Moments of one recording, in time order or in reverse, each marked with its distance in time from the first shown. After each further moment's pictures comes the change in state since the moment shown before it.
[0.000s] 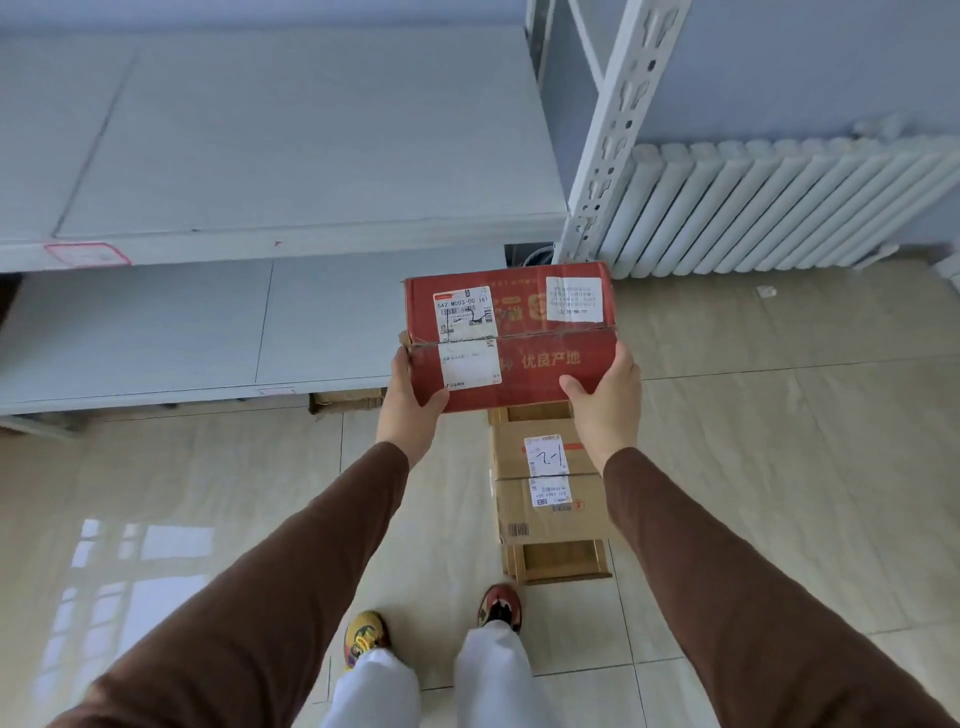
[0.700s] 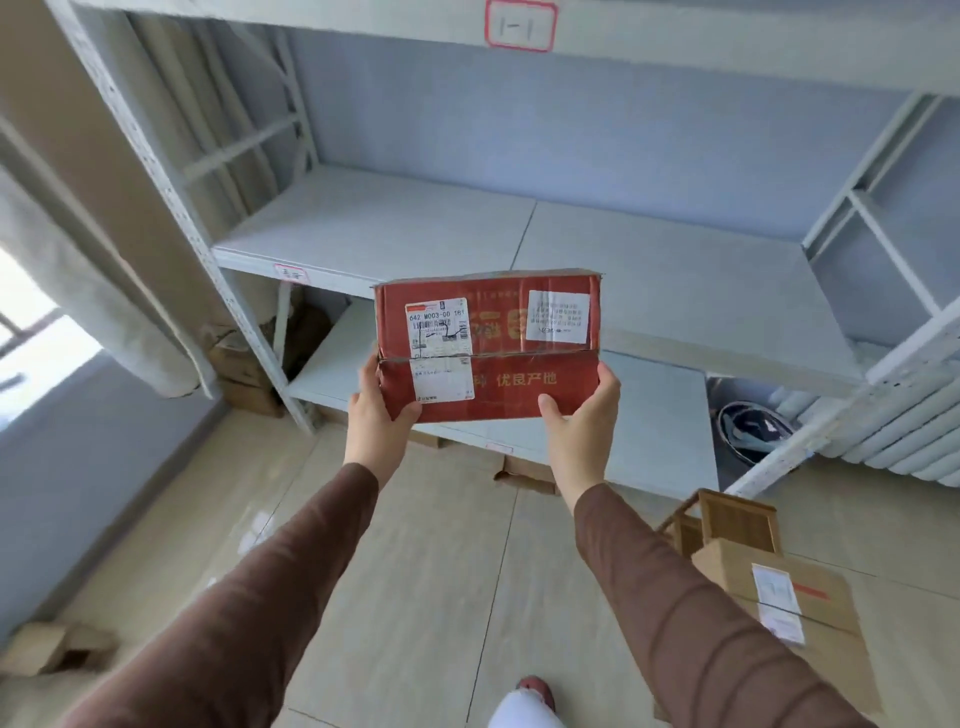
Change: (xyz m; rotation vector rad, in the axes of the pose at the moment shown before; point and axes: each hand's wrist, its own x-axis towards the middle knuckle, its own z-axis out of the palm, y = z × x) left_hand -0.142 -0.081 -0.511 0.045 0.551 0.221; right_hand -0.329 -0.347 0.226 0.348 -0.076 -0.462
